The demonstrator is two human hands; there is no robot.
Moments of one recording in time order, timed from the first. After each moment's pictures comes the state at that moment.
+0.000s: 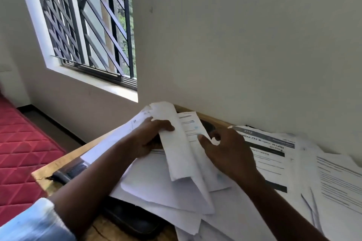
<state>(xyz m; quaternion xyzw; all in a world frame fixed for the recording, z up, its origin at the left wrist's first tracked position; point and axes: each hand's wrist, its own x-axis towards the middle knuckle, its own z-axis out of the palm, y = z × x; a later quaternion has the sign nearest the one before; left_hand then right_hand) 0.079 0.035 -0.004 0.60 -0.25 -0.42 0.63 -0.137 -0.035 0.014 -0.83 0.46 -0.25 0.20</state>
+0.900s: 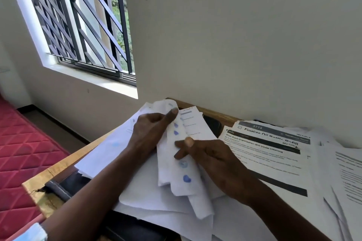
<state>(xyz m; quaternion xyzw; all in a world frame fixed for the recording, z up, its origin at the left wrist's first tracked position) 0.075 0.034 -0.010 0.69 -0.34 -0.21 0.60 -0.123 -0.018 -0.004 -0.79 0.20 -0.24 0.53</state>
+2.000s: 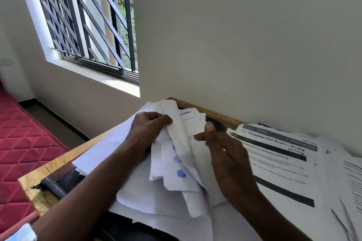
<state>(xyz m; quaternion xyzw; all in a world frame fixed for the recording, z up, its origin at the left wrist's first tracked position) 0.080 0.036 -0.005 0.68 -0.25 -0.26 0.64 -0.116 -0.017 -0.012 -0.75 0.33 -0.39 0.42</state>
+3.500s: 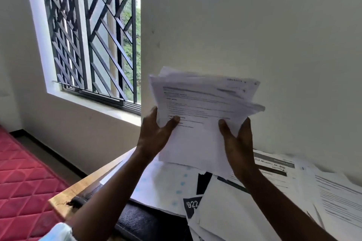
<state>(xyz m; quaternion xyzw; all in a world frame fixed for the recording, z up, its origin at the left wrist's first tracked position) 0.081 0.059 0.052 0.58 -0.44 -0.02 0.69 -0.105 -0.045 0.041 -0.63 0.23 -0.59 0.45</state>
